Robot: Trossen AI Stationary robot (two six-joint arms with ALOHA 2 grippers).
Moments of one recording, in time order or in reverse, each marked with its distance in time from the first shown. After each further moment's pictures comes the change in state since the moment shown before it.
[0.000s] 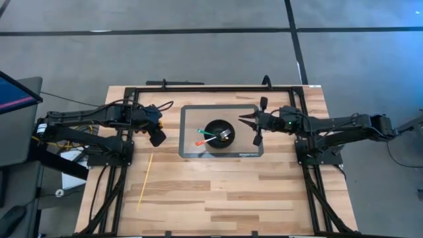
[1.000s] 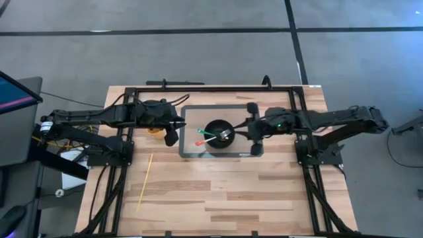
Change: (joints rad) left arm -0.005 0.077 0.000 0.520 0.089 0.310; right arm 0.188 0.161 0.465 -0.603 0.037 -0.068
